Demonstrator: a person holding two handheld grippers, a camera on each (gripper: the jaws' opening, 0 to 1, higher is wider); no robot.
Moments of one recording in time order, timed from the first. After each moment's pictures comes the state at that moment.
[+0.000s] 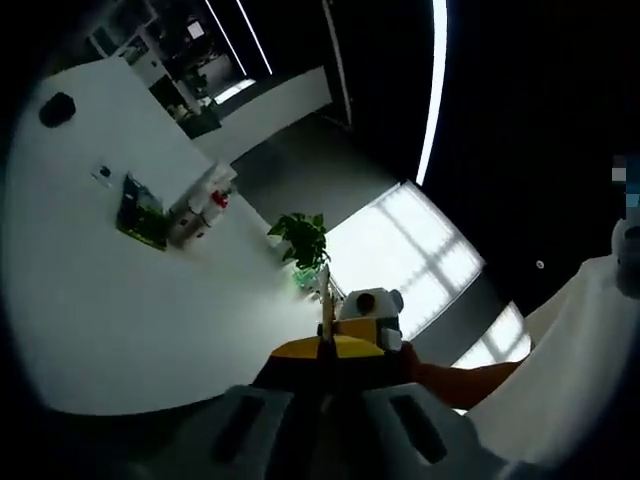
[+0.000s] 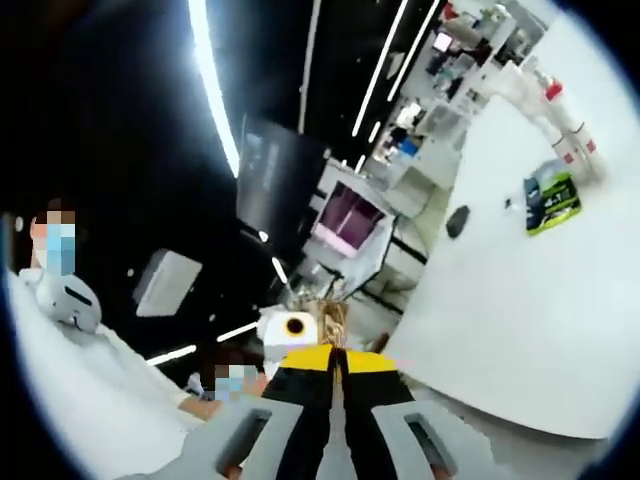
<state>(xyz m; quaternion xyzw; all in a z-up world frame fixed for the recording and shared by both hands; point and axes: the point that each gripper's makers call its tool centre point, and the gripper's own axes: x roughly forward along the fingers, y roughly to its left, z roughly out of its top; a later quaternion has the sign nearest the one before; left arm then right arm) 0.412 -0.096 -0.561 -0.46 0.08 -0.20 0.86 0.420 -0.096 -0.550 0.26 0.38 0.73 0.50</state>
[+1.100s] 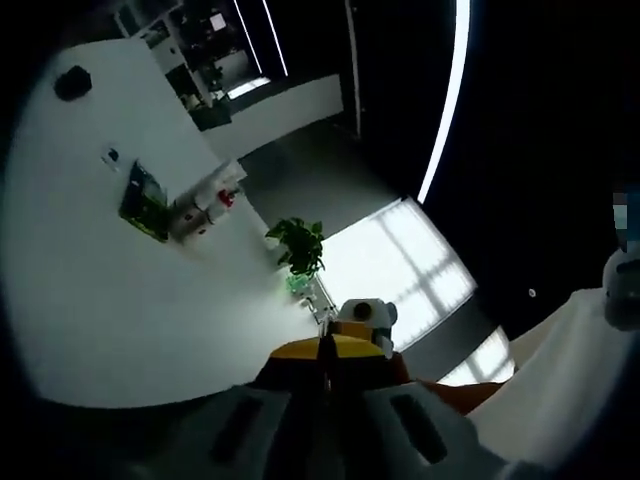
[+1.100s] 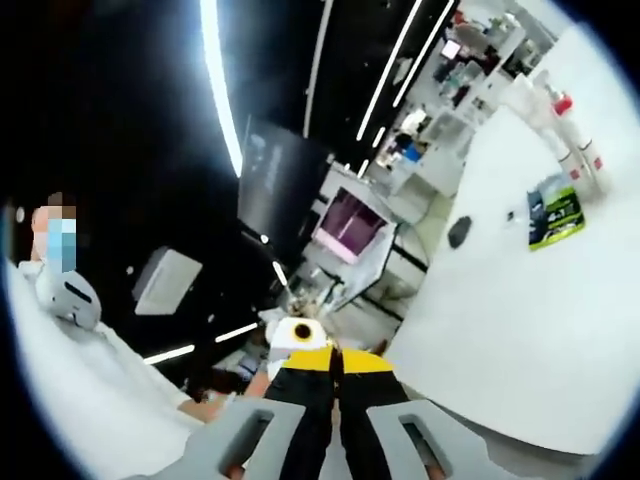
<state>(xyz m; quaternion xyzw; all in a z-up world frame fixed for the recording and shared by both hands) 0.417 -0.080 -0.558 -0.52 0.06 -0.20 0.83 0.433 -0.090 -0.546 0.29 0.39 0.72 0.50</state>
